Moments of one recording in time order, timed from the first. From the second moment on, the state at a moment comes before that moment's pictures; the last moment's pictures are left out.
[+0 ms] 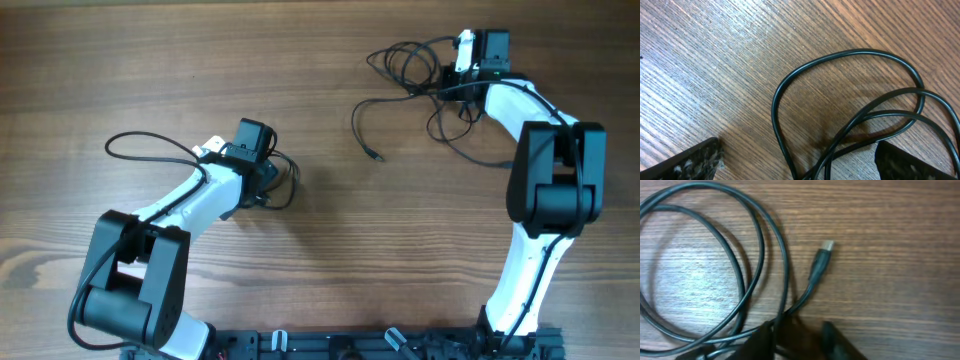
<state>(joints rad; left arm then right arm) -0.32 1.71 0.87 -0.50 -0.27 -1.04 -0.02 2.24 1.51 -0.24 -0.10 0.01</state>
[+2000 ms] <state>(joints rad) -0.32 1.71 0.87 -0.47 -0.26 -1.03 -0.02 2.21 1.66 -0.67 -0.23 -0.15</state>
